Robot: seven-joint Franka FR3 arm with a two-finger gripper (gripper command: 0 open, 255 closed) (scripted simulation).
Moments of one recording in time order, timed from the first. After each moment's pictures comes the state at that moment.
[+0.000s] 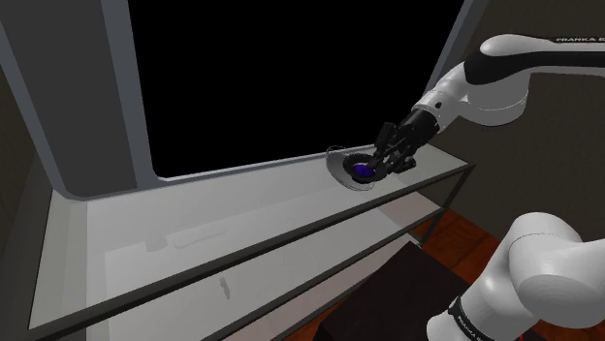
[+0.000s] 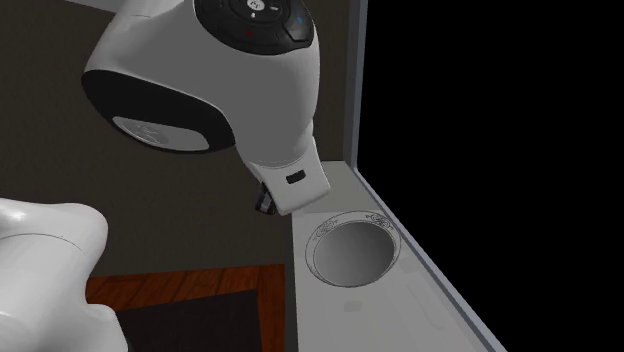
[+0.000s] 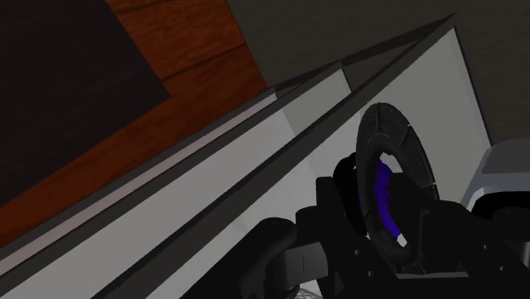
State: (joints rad) arm 0.18 -0.82 -0.34 -2.69 0.62 1.88 0.22
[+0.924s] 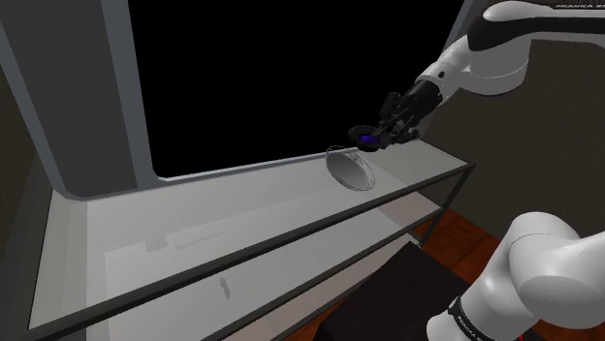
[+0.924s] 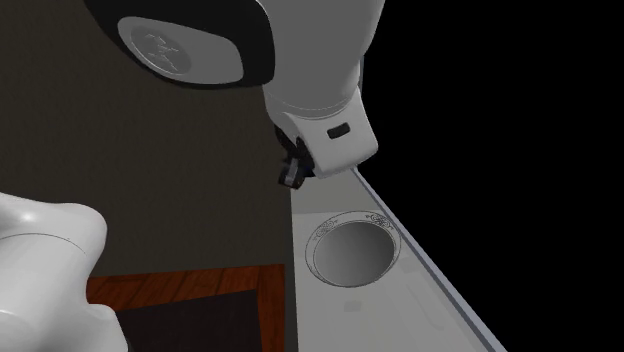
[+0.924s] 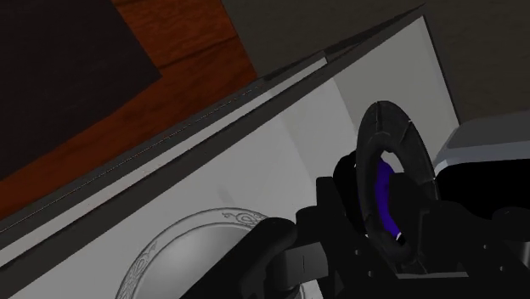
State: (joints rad) arm 0.20 -0.70 -0.41 -2.46 0.58 1.76 0.24
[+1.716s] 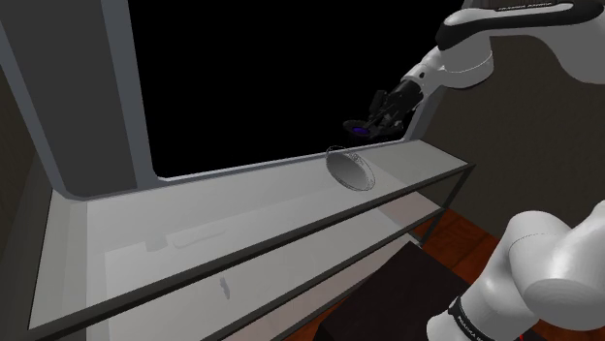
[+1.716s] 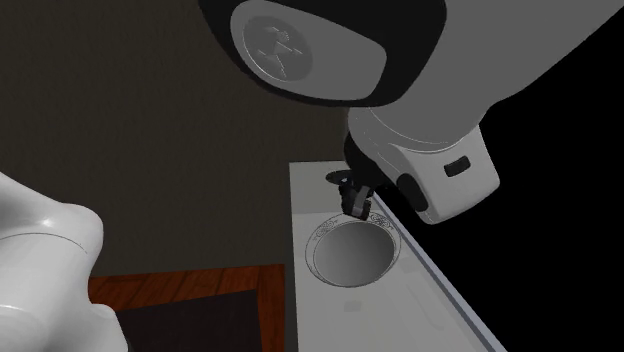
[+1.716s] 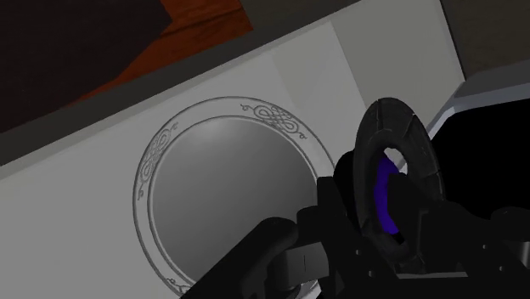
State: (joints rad) arm 0.26 -0.41 -0.59 -2.24 0.60 1.70 0.07
